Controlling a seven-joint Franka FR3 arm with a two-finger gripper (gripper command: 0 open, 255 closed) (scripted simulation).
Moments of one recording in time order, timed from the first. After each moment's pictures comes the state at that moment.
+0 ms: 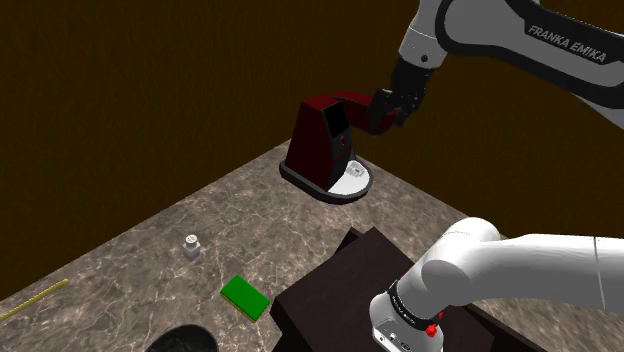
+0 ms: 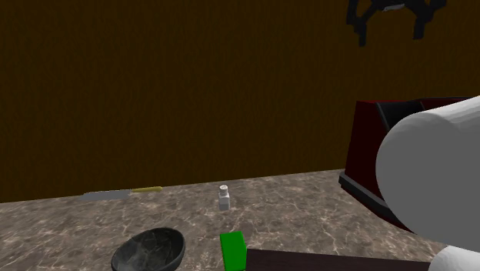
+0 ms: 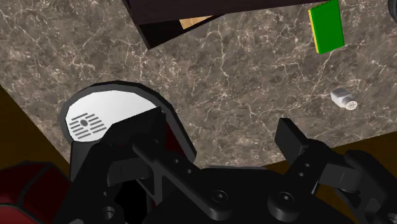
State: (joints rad) arm 0.00 -0.78 0.02 -2.27 -0.10 1.52 0.17
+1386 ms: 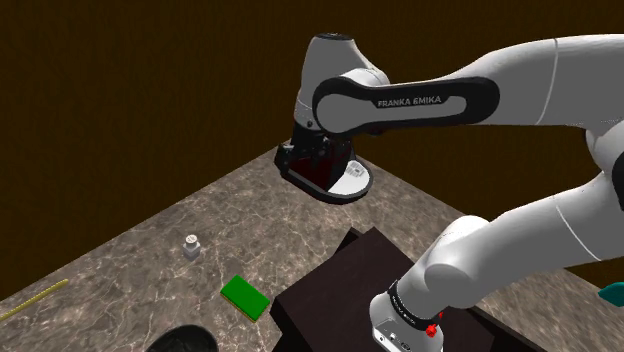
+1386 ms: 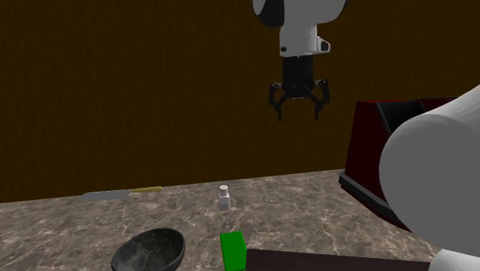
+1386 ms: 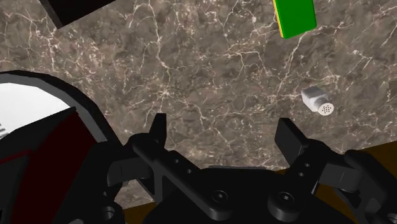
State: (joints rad) arm 0.08 -0.38 0.24 -2.42 0.01 2.03 0.43
